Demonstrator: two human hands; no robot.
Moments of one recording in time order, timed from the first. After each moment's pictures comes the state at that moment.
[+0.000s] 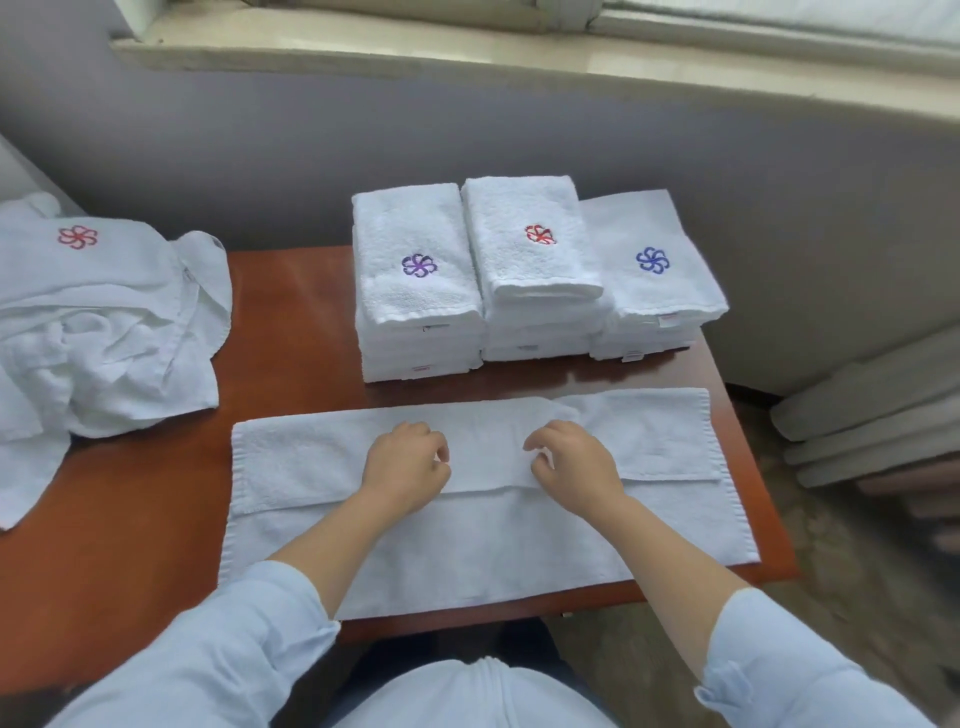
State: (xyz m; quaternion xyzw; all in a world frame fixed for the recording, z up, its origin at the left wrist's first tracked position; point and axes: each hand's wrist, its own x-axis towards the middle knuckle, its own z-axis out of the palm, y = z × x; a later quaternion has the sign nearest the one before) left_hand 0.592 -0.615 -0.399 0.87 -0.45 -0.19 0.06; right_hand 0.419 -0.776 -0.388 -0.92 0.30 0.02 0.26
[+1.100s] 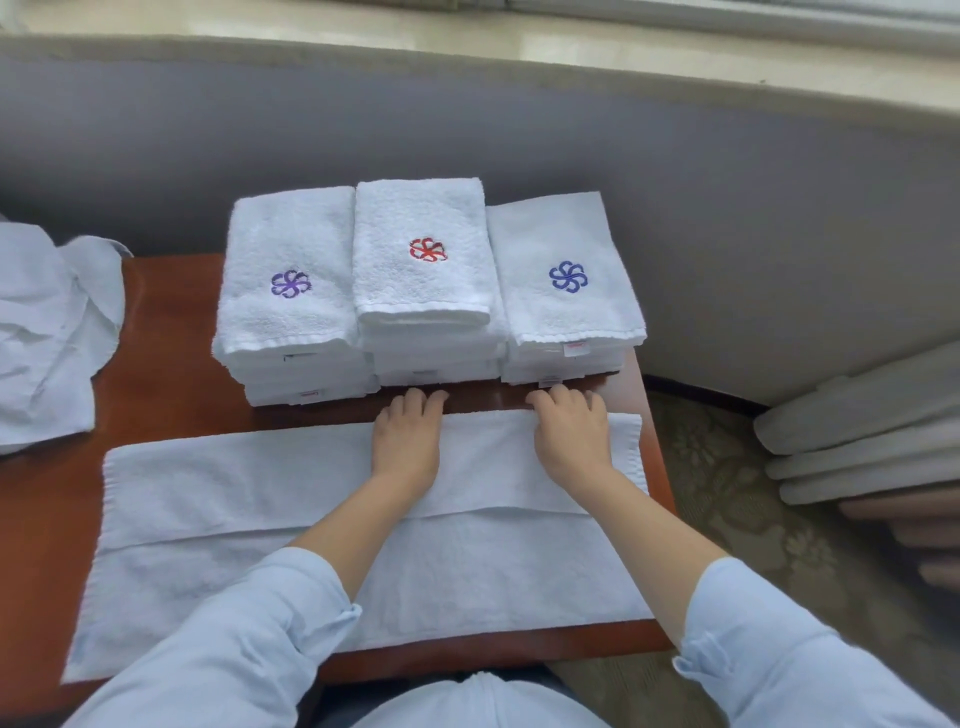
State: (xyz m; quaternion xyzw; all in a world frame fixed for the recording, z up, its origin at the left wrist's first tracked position) left_hand 0.529 -0.780 -0.423 0.91 -0.40 -0.10 -0.01; right_hand 0.392 -0.936 -0.410 -0.94 0.31 0.06 0.09
